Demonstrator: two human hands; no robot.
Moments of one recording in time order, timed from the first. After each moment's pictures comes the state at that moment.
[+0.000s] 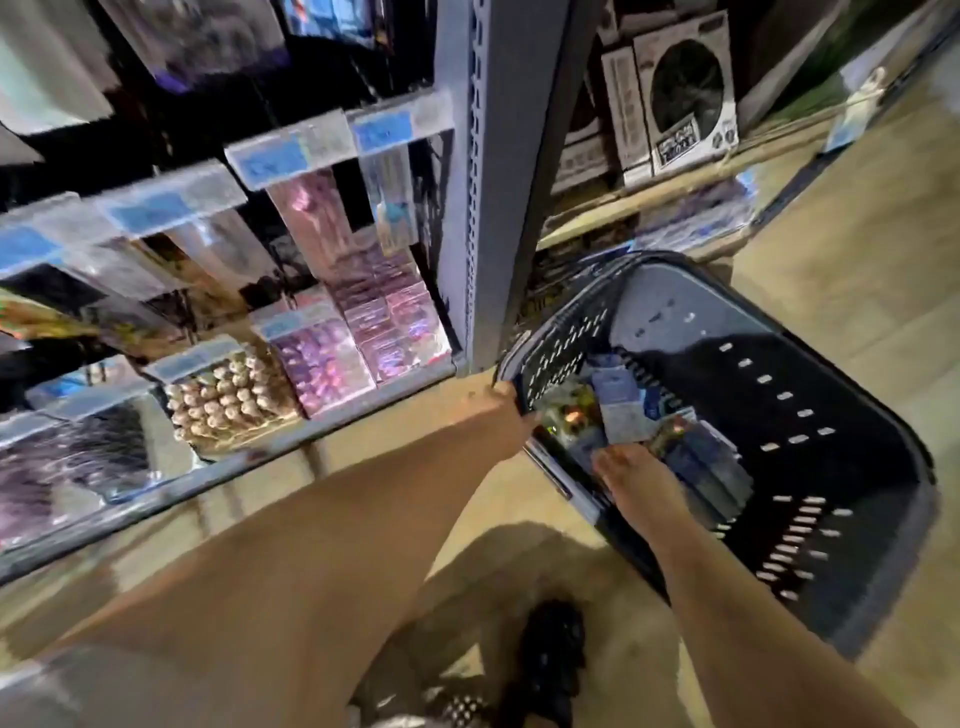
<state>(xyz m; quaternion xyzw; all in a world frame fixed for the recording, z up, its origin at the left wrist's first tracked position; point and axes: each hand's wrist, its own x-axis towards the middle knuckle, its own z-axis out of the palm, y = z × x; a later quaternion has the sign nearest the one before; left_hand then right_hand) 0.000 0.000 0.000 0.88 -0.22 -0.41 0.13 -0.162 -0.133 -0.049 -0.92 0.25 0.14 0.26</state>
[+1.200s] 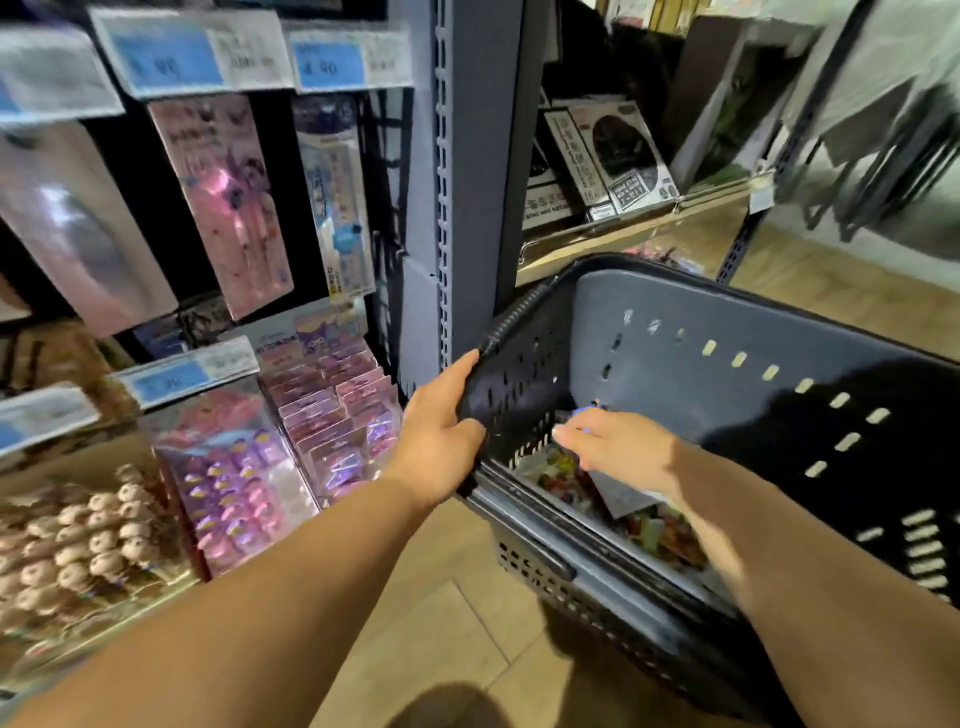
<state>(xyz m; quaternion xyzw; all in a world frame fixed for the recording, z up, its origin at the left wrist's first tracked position) 0.069 0.026 -0.148 0.73 -0.35 -0.18 0.55 -0.057 -0.160 -0.147 -0.92 0.28 0.09 0.27</state>
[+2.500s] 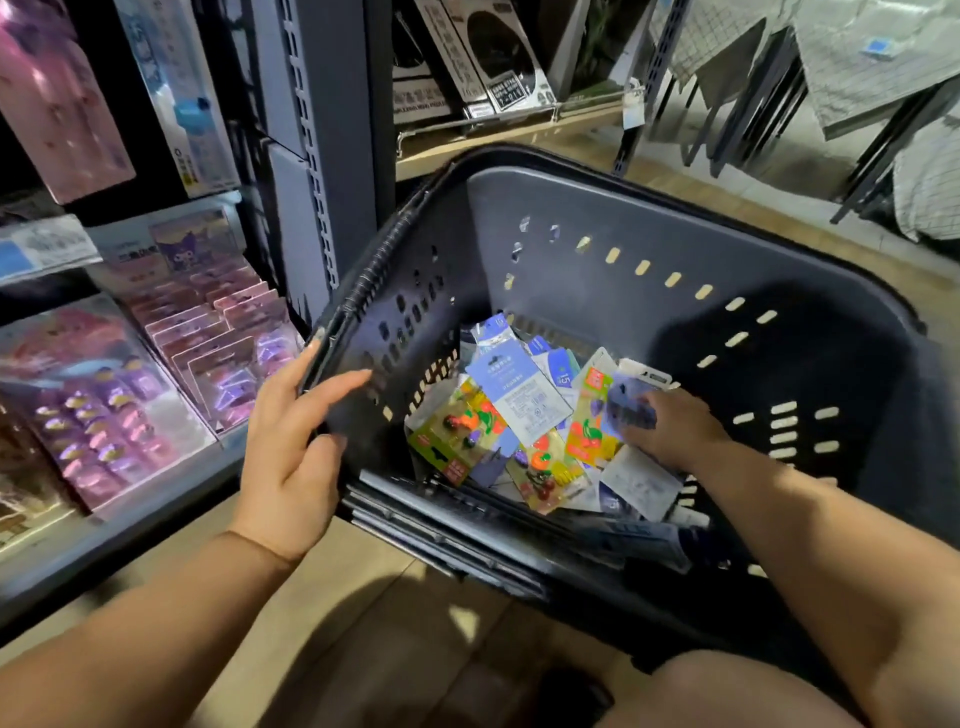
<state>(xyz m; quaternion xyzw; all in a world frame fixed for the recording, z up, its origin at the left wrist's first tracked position) -0.016 0.116 -0.208 0.74 -0.43 0.00 0.53 -0.261 -0.225 -0.243 -0.87 0.48 0.04 0.09</state>
